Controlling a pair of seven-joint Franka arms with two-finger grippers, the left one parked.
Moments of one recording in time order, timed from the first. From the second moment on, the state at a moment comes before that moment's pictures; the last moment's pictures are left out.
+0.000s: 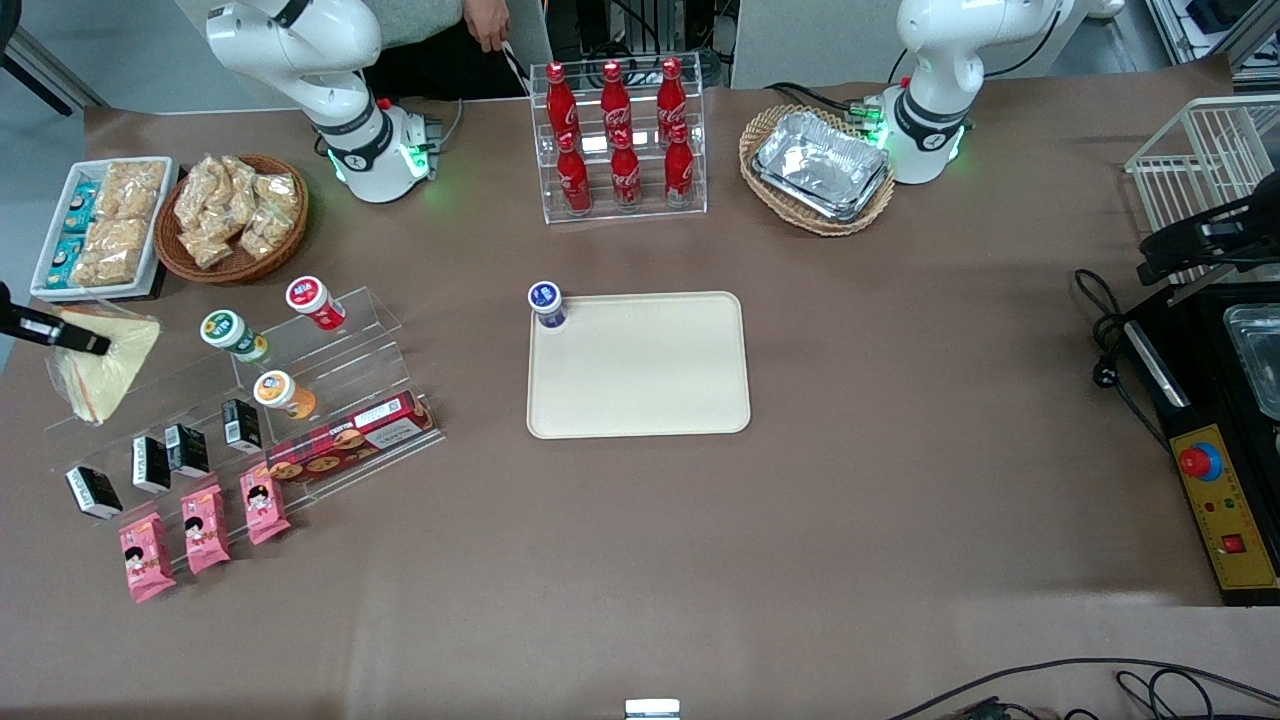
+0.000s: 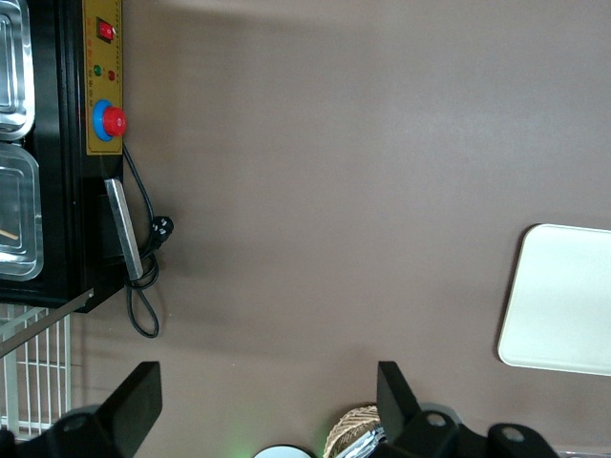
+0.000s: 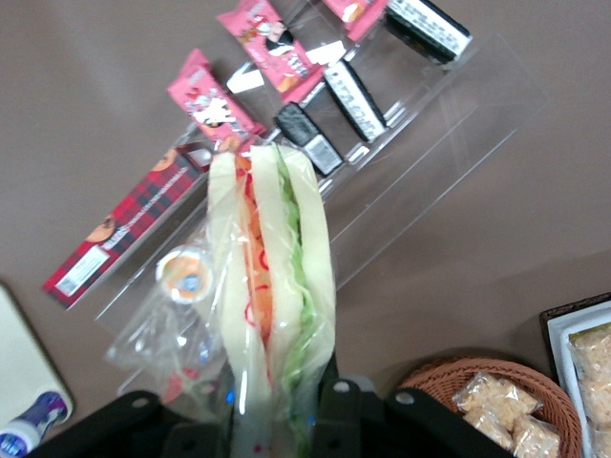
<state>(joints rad) 0.02 0.05 -0.37 -1.75 0.08 1.66 -0.03</state>
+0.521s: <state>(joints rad) 0.02 0.02 -0.23 -1.66 0.13 1.57 -0.02</state>
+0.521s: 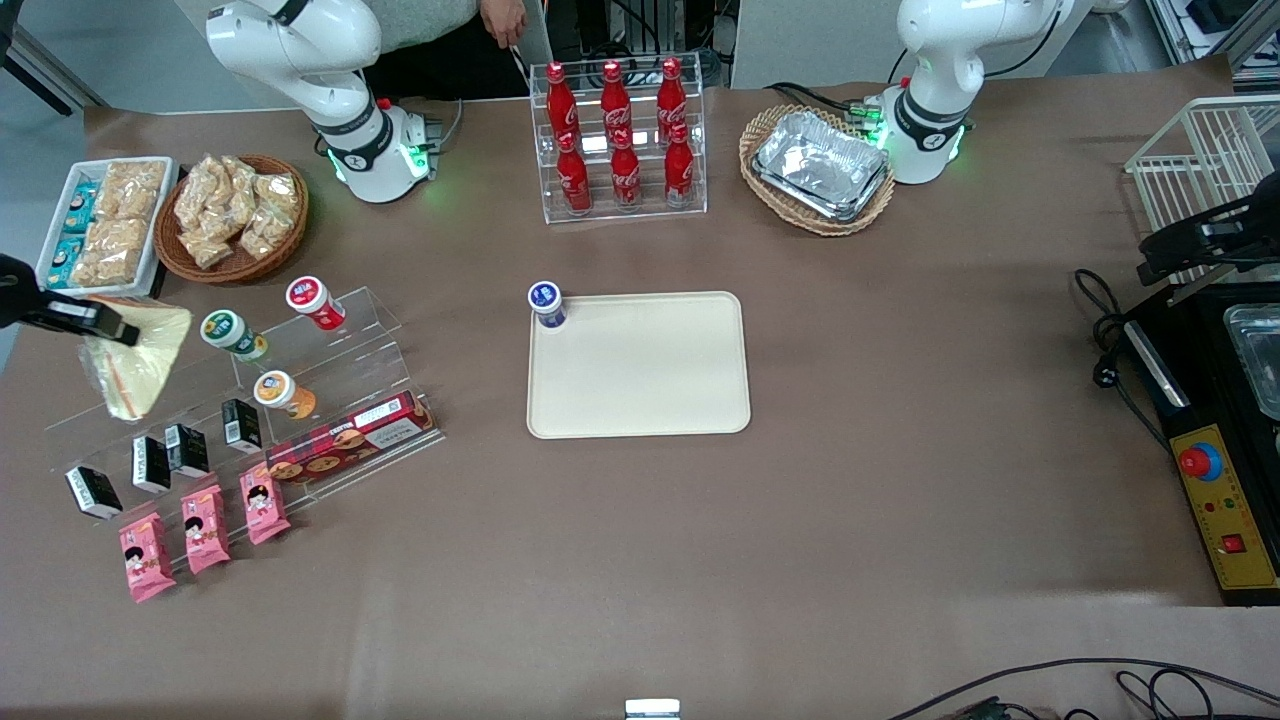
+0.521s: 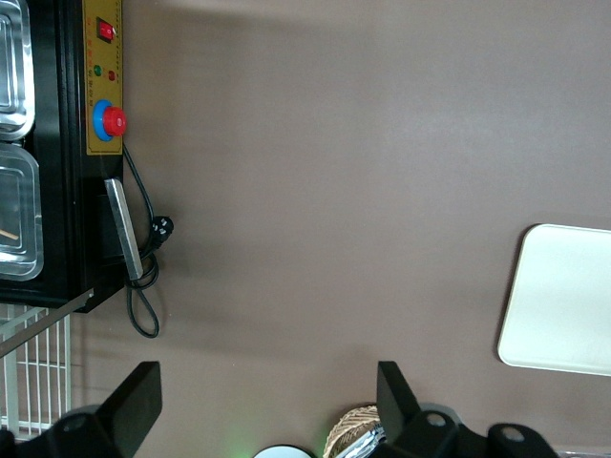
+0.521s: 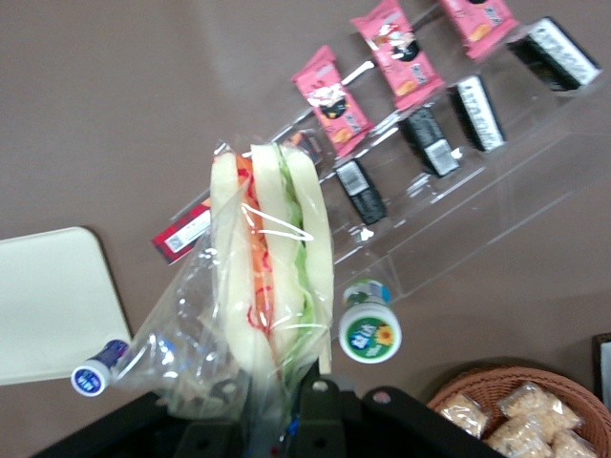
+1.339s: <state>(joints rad) 0.03 0.02 0.21 -1.63 0.14 1.57 0.02</state>
